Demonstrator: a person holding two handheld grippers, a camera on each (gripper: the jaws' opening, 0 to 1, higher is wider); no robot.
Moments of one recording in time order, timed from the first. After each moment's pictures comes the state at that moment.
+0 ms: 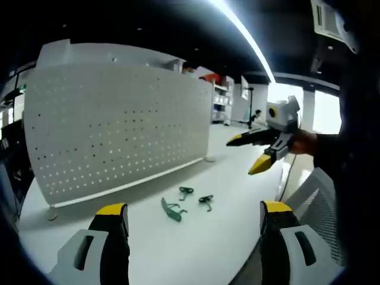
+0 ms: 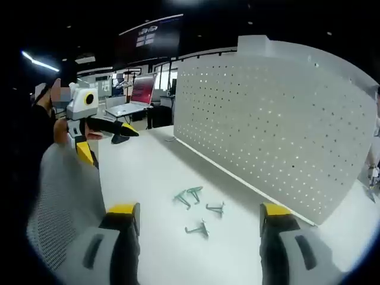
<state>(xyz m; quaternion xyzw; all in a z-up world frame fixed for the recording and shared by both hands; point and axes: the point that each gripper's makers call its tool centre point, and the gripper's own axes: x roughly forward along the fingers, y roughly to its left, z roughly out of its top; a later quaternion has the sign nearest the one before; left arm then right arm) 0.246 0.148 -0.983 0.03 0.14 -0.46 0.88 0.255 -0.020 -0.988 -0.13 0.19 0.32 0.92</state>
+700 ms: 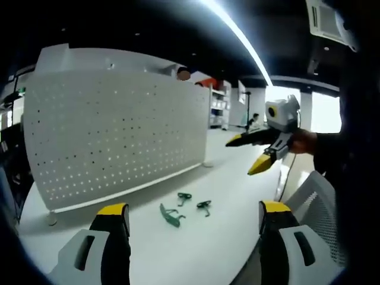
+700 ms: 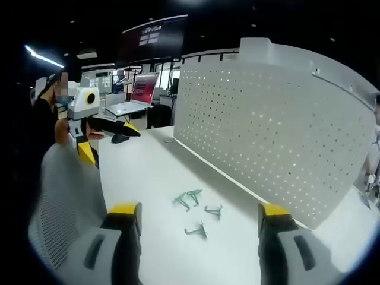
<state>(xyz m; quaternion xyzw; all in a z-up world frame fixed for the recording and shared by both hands) 0.243 0.147 -0.973 0.03 0.12 -0.47 0.87 0.248 -0.018 -0.972 -0.14 0.19 0.31 0.92</state>
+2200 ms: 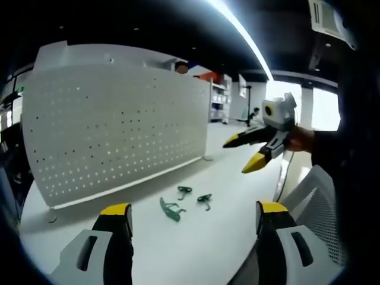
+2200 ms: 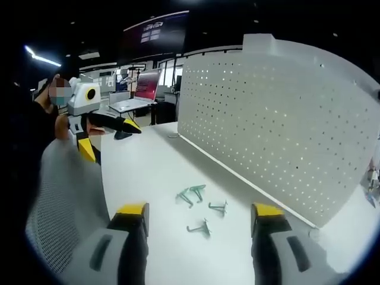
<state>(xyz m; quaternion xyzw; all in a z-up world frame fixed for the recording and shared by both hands) 0.243 0.146 -0.984 0.04 0.14 -0.47 0.87 0.257 -0.021 -0.992 -0.14 0.20 0.33 0.91</state>
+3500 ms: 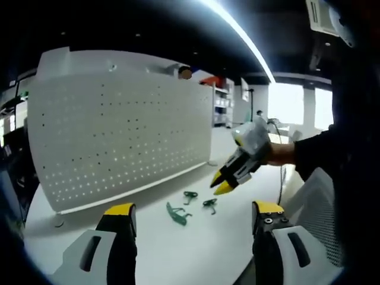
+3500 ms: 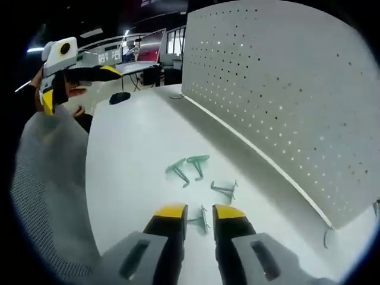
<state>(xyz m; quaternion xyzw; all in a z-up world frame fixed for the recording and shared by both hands) 0.247 0.155 -0.973 0.04 0.12 -0.45 0.88 0.300 -0.002 -1.080 -0.20 0.31 0.35 0.86</state>
